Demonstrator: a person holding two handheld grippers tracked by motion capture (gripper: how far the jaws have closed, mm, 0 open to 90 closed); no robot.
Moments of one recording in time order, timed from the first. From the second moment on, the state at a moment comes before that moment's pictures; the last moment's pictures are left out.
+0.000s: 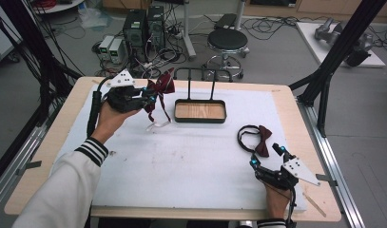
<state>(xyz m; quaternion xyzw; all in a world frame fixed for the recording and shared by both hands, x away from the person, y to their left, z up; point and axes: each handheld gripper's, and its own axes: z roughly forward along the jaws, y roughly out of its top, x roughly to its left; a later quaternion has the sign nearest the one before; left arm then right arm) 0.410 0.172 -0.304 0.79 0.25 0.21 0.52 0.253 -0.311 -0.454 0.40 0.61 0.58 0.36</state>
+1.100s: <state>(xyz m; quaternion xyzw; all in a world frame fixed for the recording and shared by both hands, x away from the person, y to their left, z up) 0.474 0.130 -0.289 0.77 0.28 0.21 0.53 0.254 -0.311 -0.454 0.40 0.61 0.58 0.36</state>
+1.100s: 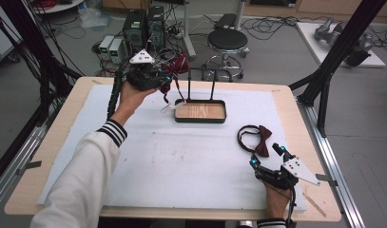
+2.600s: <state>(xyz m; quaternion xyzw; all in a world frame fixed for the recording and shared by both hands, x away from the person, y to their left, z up) 0.496 0.141 -0.324 0.77 0.36 0.23 0.47 0.253 -0.311 -0.454 0.40 0.61 0.58 0.36</state>
